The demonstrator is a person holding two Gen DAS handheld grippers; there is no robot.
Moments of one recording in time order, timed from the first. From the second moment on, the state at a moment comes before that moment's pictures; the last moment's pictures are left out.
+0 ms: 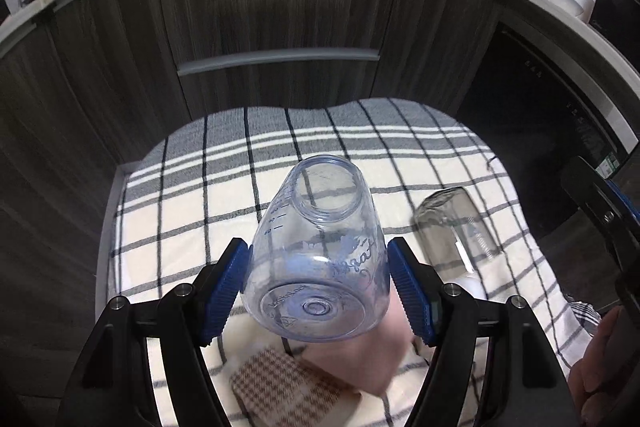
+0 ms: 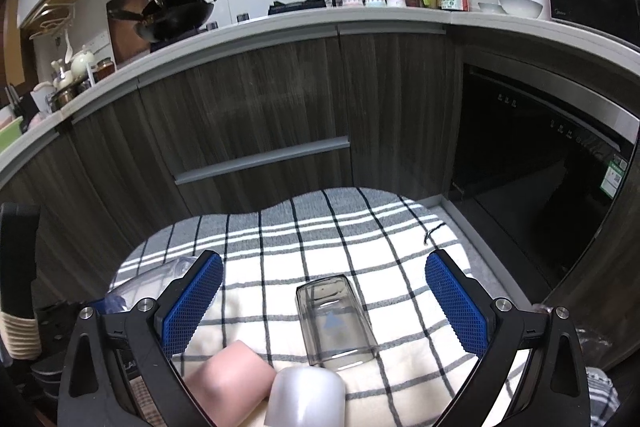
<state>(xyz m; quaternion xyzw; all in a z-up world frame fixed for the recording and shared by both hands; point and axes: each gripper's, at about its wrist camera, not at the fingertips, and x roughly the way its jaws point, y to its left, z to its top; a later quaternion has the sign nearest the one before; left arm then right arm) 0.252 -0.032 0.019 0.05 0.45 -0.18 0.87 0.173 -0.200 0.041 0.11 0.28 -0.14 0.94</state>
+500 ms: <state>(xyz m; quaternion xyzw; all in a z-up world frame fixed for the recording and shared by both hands) 0.098 -0.040 0.060 0.02 0.39 -0.15 0.91 0.068 -0.210 0.091 0.08 0.24 -0.13 0.96</state>
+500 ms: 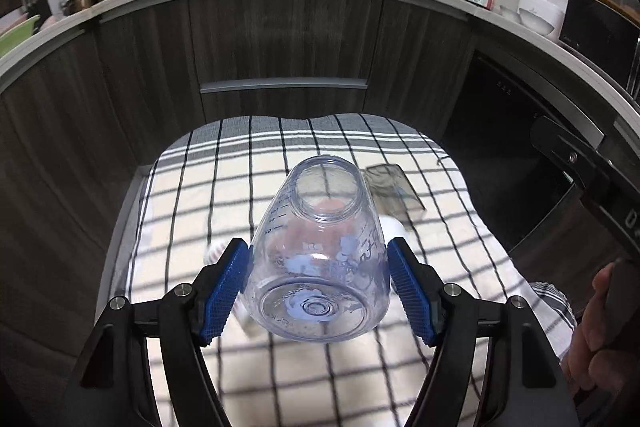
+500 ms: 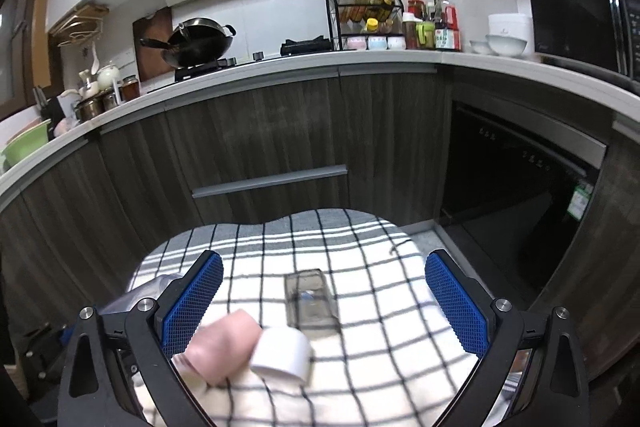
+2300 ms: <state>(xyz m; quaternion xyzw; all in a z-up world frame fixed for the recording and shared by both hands) 0.005 -0.107 -0.031 -0.08 0.51 -0.22 0.83 0.002 -0.278 0.017 0.03 0.42 -0.10 0.90</state>
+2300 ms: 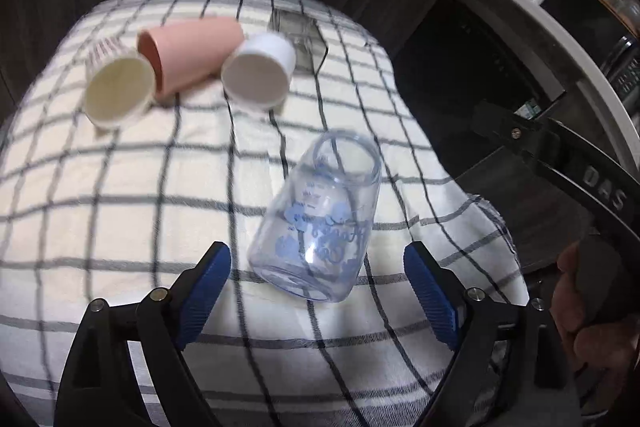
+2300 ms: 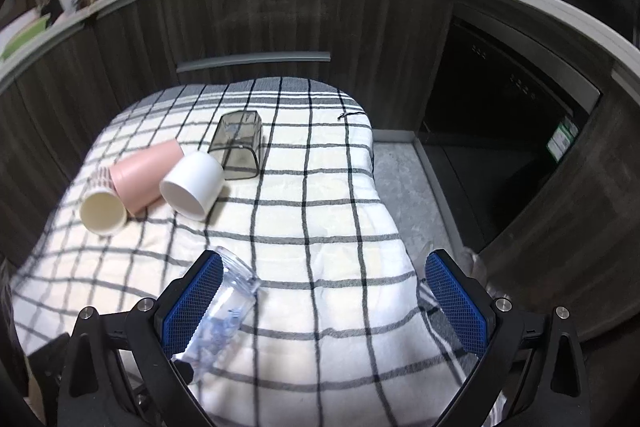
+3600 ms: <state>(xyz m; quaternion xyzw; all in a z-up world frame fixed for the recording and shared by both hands) 0.035 0.070 -0.019 -0.08 0.42 -0.06 0.90 0.028 -0.175 -0.086 0.19 0.55 -0.18 0.80</state>
